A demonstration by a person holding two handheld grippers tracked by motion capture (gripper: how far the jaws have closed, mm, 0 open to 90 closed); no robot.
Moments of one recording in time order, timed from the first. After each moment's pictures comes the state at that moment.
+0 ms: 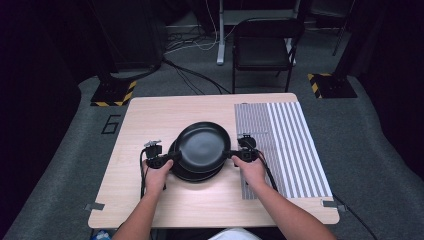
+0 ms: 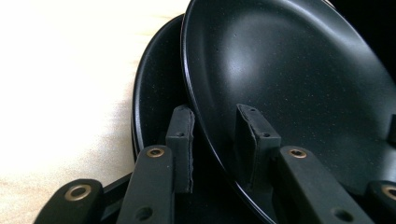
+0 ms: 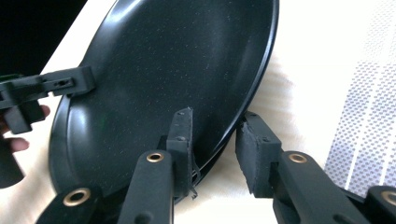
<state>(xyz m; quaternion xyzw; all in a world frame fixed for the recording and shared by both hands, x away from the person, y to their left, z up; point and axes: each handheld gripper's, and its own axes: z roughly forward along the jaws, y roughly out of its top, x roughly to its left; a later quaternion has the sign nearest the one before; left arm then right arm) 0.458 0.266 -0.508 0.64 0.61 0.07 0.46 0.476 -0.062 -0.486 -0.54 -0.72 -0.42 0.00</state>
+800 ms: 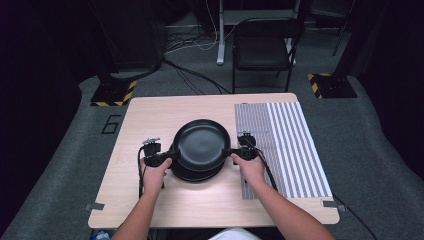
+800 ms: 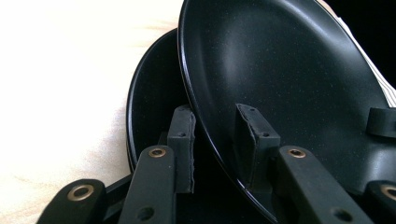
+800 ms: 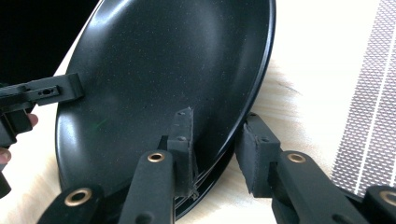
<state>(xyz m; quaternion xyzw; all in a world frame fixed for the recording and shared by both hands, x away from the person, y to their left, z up) 0.452 0.265 -0.486 0.65 0.60 0.09 0.45 0.479 -0.060 -0.482 -0.55 -0.71 -0.43 0.01</state>
